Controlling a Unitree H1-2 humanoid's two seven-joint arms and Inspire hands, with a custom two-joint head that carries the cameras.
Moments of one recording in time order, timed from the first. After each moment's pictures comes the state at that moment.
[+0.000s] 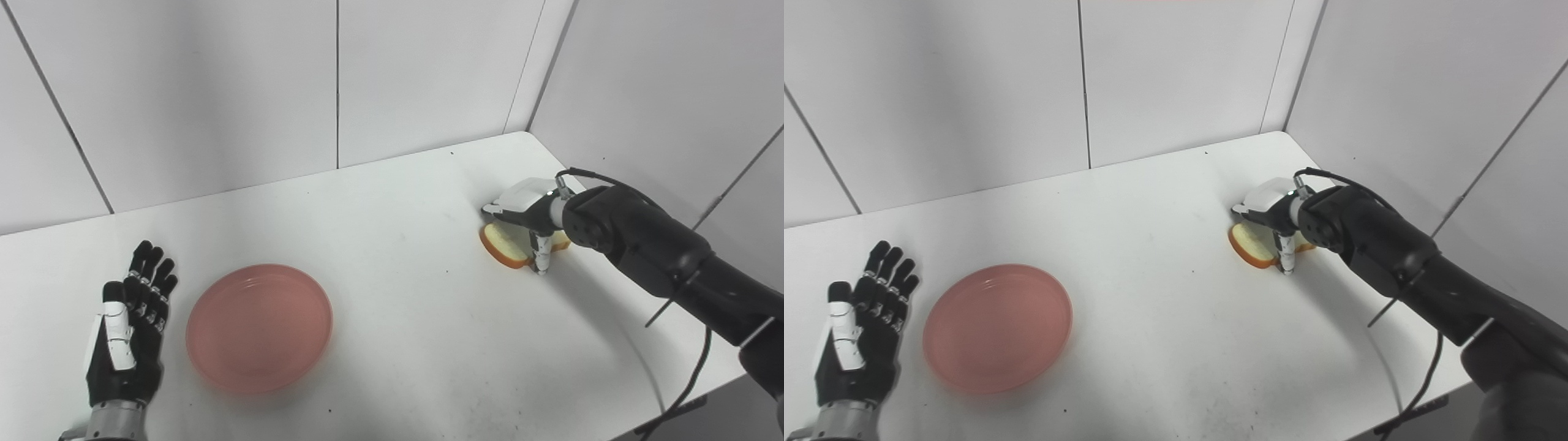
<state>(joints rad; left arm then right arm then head) -0.33 -0.01 0.00 0.32 -0.24 -0.17 -0.25 -0.48 -1.00 0.37 0.15 -0.84 0.10 0.68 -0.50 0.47</state>
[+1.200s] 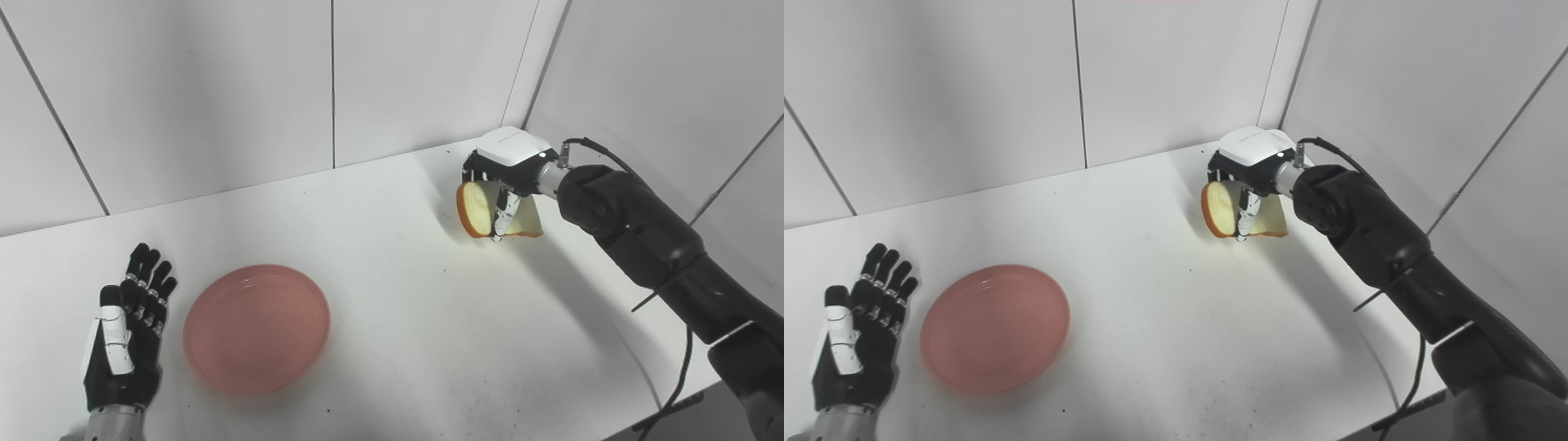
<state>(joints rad) -0.31 -0.01 -0.01 0.30 -0.24 -0.17 -0.25 -0.47 -0.88 0.15 0.09 -0.68 0.00 0.40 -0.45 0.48</state>
